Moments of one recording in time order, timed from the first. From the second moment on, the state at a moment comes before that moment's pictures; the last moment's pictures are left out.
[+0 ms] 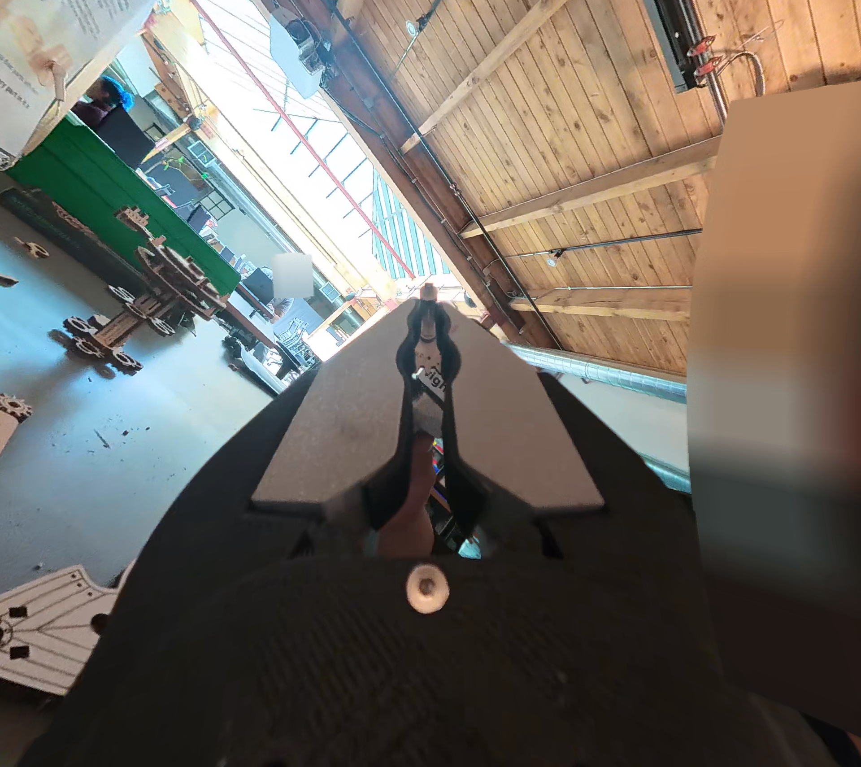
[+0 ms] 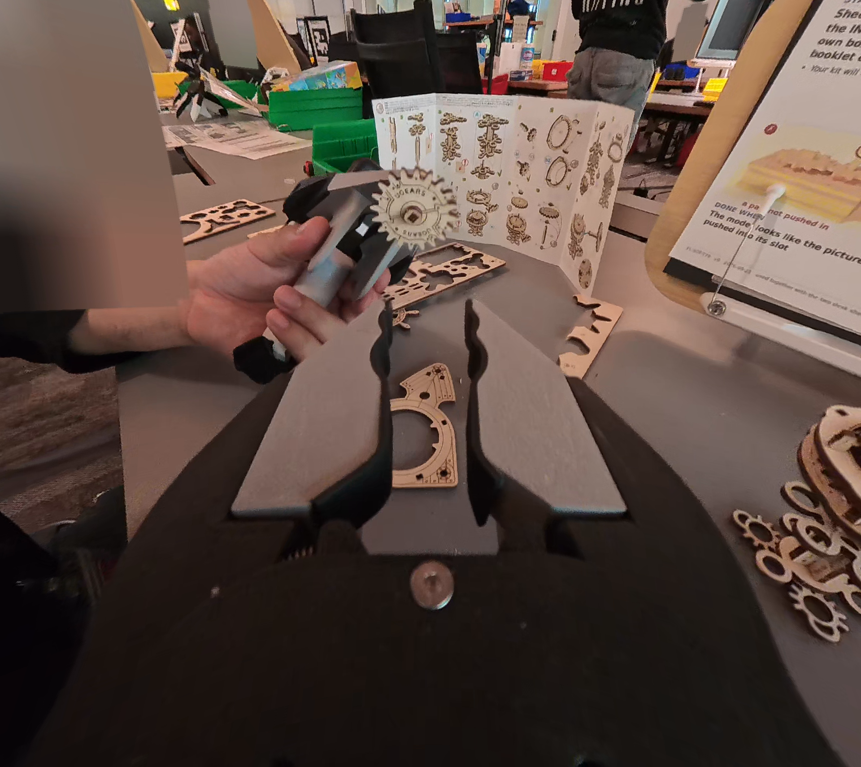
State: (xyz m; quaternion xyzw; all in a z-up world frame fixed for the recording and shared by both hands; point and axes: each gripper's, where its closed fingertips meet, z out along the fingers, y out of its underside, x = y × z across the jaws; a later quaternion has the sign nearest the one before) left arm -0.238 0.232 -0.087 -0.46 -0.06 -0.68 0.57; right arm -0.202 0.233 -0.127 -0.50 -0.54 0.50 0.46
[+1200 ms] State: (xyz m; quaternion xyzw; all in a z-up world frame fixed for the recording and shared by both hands) left arm -0.240 0.237 -0.097 -0.47 -0.06 -0.67 0.56; right arm -0.151 0.358 -0.200 -0.59 -0.61 0.42 0.32
